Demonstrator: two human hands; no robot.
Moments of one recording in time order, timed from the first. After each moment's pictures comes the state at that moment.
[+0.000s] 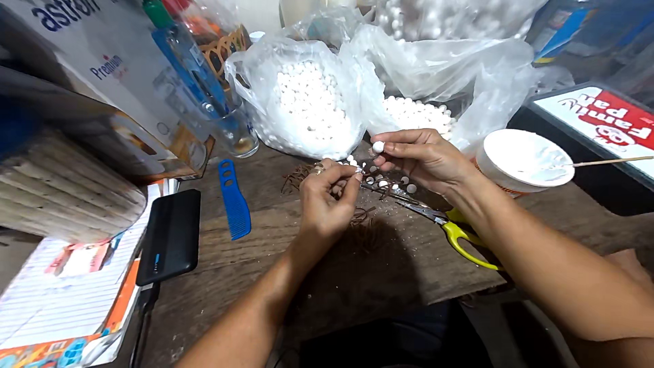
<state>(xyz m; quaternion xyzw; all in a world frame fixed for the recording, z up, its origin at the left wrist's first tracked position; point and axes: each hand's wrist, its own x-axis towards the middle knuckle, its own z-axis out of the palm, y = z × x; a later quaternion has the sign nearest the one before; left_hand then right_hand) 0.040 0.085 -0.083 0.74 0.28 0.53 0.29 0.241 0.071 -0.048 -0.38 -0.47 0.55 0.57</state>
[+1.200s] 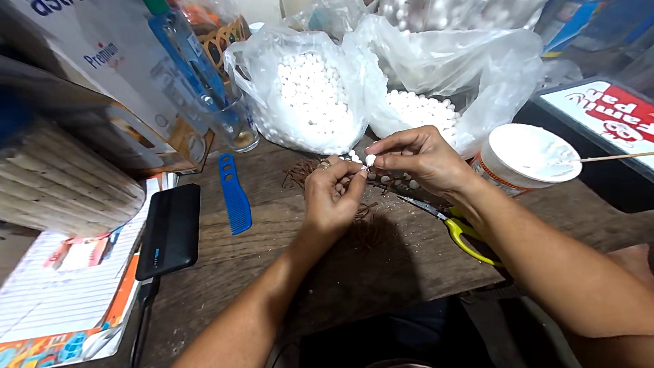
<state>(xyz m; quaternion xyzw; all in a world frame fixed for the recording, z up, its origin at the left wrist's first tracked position) 0.040 0.084 -0.083 0.75 0.27 0.51 0.31 0.232 0.067 -0.054 -0.39 -0.60 0.44 0.54</state>
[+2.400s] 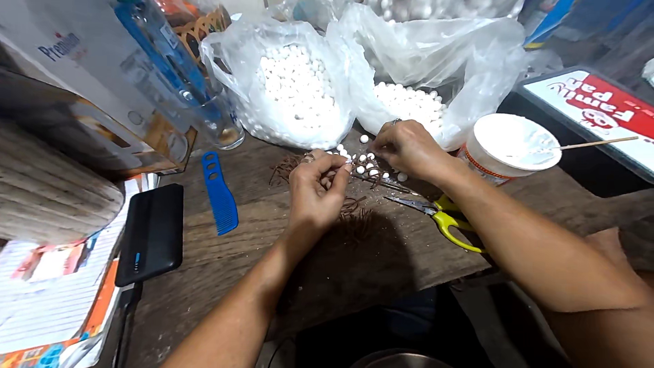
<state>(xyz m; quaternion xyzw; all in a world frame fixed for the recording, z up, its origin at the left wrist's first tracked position) 0.038 0.085 -0.083 0.76 0.29 0.49 0.30 0.258 0.086 -0.061 -0.59 -0.77 0.06 0.22</state>
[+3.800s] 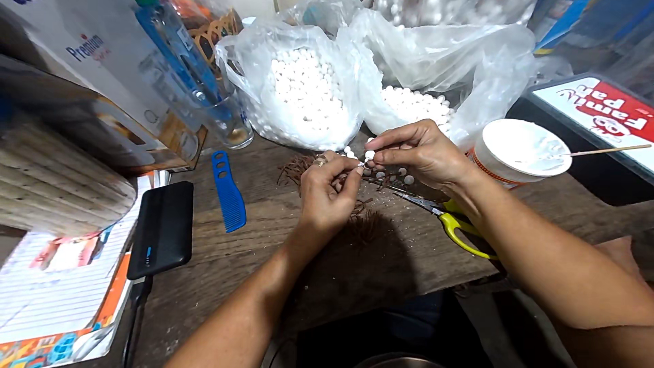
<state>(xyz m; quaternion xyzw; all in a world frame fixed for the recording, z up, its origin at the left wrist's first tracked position) 0.040 0.085 -0.085 0.77 0.26 0.51 0.28 0.238 0.066 -0.053 -0.39 -0.58 0.47 0.54</state>
